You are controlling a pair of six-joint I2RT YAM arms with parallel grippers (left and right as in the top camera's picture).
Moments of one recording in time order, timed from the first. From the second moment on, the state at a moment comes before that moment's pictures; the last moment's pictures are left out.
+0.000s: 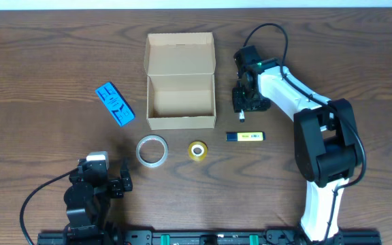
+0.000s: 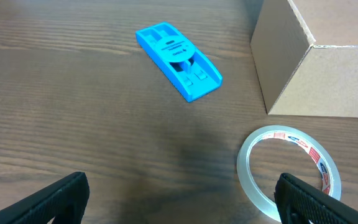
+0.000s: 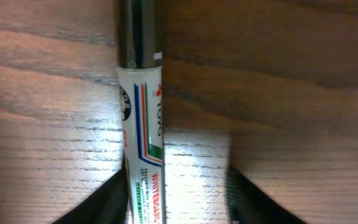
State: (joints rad) left arm 0.09 0.01 0.16 -0.66 0.07 0.01; right arm 0.33 2.13 1.49 -0.85 0.02 0.30
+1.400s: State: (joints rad) left arm 0.09 0.01 0.16 -0.66 0.07 0.01; right arm 0.65 1.76 1.55 -0.85 0.02 -0.07
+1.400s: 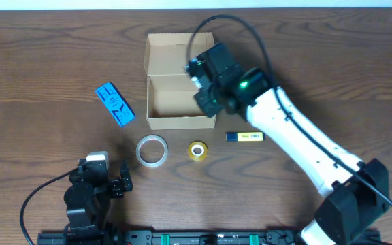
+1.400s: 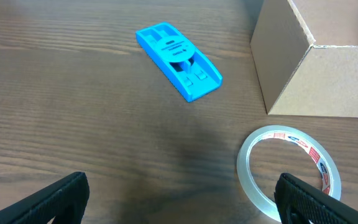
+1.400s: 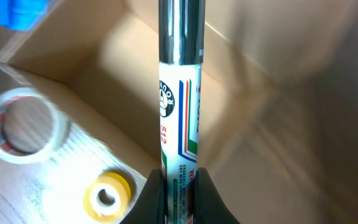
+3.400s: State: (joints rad) left arm 0.09 0.01 0.16 -0.66 0.07 0.01; right arm 0.57 1.59 1.55 -1.10 0.04 -0.18
